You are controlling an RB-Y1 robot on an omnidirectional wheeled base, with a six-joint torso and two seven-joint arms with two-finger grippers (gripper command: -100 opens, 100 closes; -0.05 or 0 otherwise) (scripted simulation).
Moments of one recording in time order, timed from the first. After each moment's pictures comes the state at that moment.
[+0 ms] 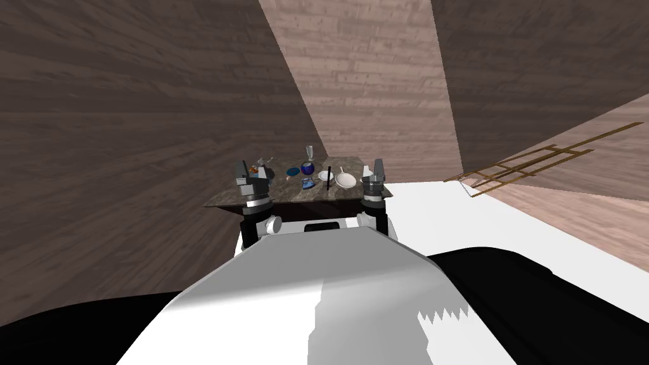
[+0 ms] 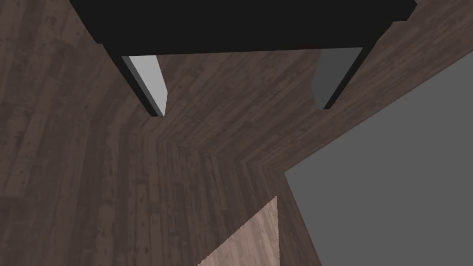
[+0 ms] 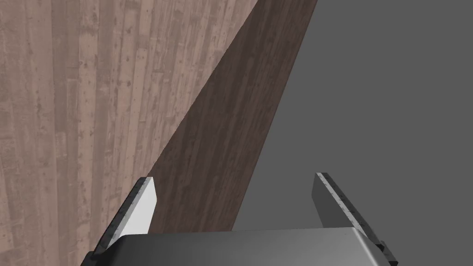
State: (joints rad) left arm 0.45 0.04 -0.01 -2.33 0.06 -0.44 -0.11; right arm 0.53 -0.04 0.07 -2.38 0.10 -0.46 0.10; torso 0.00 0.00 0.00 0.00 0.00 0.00
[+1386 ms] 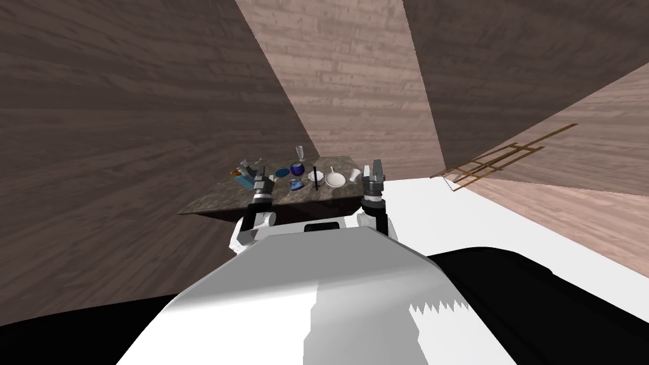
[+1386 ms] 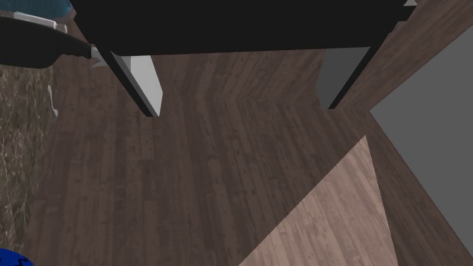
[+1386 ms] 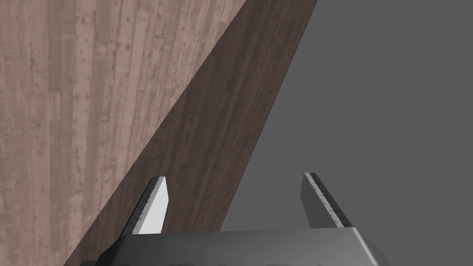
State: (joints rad) left arm 0.34 0.19 0.09 -2.16 0.10 -0.12 -0.06; right arm 0.53 -0.04 0.07 -2.38 0.10 -0.46 0.10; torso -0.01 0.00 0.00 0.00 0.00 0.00
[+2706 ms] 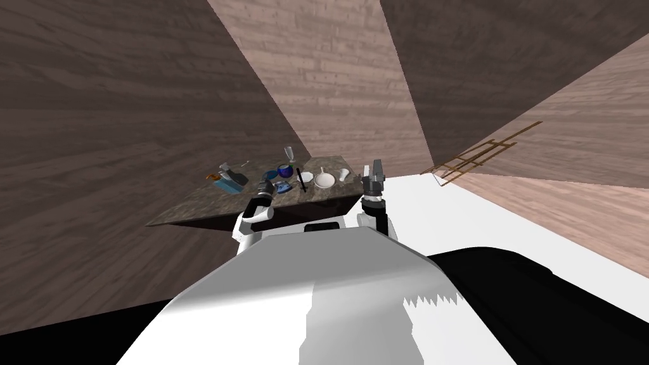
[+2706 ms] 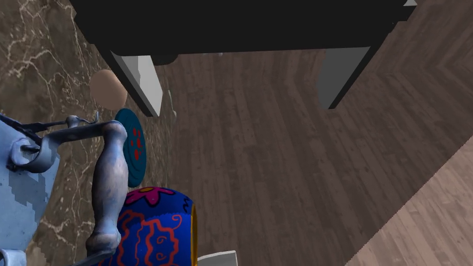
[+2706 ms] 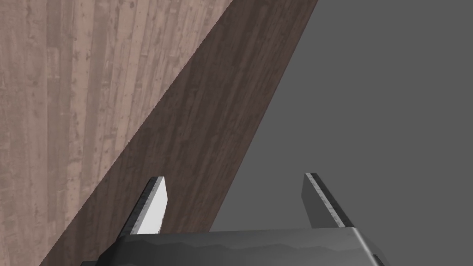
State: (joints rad) left arm 0.21 0.20 0.20 -1.97 0.13 0.22 0.00; right arm 0.53 -0.04 0.07 -2.38 0.10 -0.46 0.10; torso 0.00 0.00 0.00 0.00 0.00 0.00
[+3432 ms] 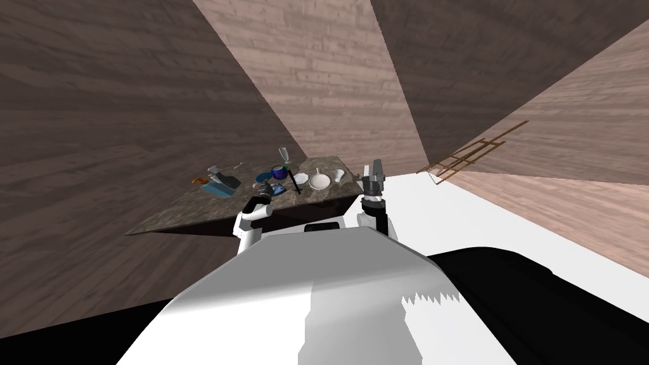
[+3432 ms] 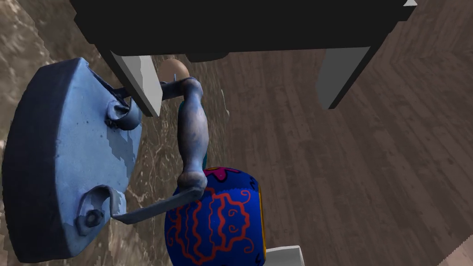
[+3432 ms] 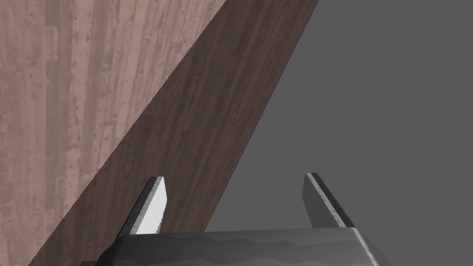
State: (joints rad) left arm 0.14 0.19 0.27 -1.88 0.14 0.40 0.04; right arm 0.53 -0.04 0.07 -2.38 0.10 -0.46 0.10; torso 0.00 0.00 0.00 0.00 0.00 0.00
